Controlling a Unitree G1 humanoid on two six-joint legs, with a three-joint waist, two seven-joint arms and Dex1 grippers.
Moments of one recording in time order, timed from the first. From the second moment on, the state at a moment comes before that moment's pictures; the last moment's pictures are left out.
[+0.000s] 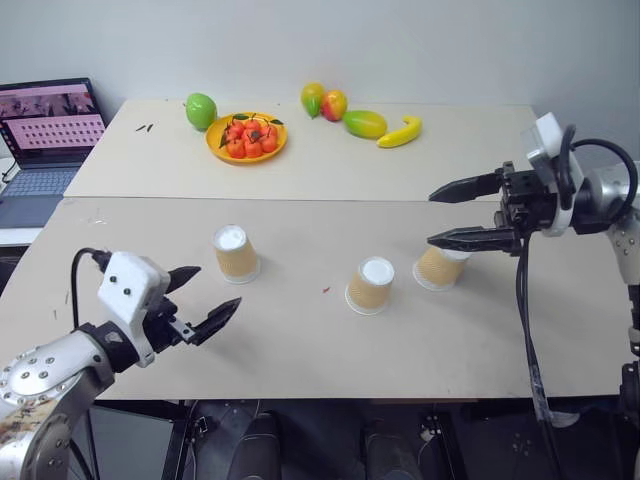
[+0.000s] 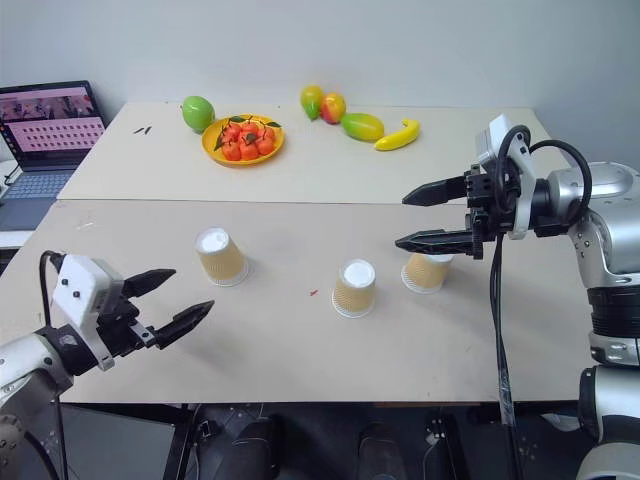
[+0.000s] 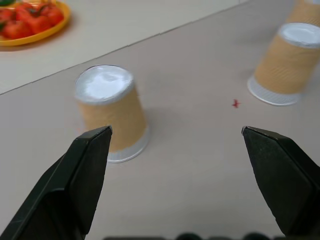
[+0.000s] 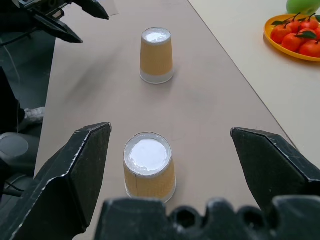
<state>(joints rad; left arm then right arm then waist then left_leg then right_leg) 0.13 0.54 0.54 -0.84 -0.50 0.83 -0.62 -0.82 -0.95 0.02 0.11 0.55 0.57 1.43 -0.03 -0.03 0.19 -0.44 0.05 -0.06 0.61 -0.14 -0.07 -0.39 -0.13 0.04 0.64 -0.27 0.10</state>
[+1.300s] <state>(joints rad) -0.10 0.39 0.19 -0.14 -0.20 0.06 -0.53 -0.84 -0.99 -0.14 -0.07 0.73 0.82 1.29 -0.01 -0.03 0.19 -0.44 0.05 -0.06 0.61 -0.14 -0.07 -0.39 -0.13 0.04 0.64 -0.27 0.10</state>
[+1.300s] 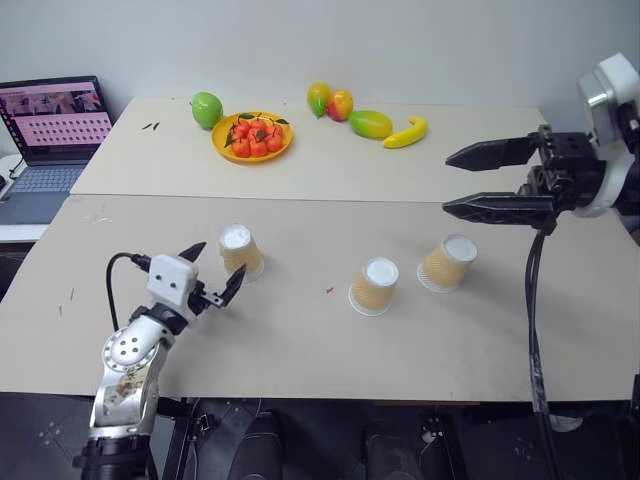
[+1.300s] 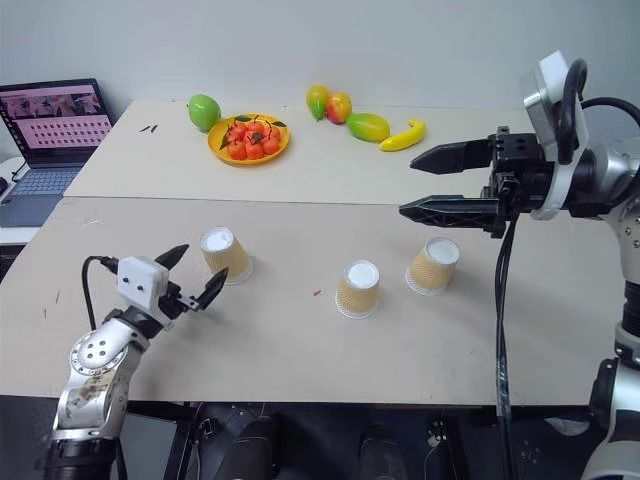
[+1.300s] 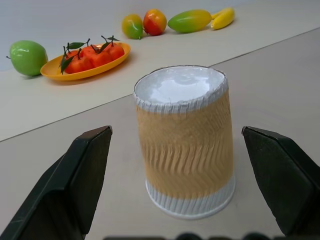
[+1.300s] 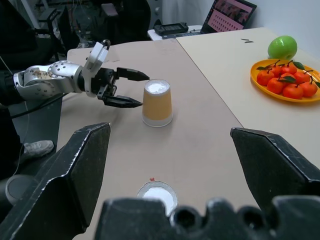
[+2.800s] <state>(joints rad) -0.27 0.46 -0.15 -0.16 -0.37 0.19 -0.98 -0.70 -1.05 -0.22 -0.17 0.80 0.84 1.19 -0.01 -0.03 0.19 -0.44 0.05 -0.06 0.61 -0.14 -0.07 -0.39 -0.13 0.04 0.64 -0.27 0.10</state>
